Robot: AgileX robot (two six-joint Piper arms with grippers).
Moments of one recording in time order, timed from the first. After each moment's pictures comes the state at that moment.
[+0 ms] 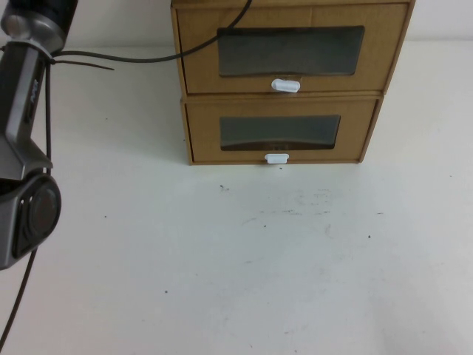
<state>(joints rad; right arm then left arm) 0.10 -0.01 0.03 0.93 0.30 -0.17 -0.24 2.50 -2.84 -0.98 0.93 0.57</state>
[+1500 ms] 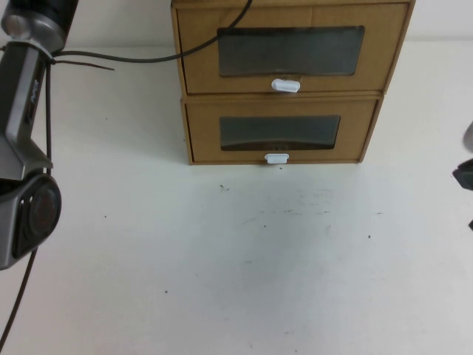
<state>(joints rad) 0.31 1.06 -0.98 0.14 0.81 -0.54 -0.24 2.50 -2.84 -0.98 0.93 0.57</state>
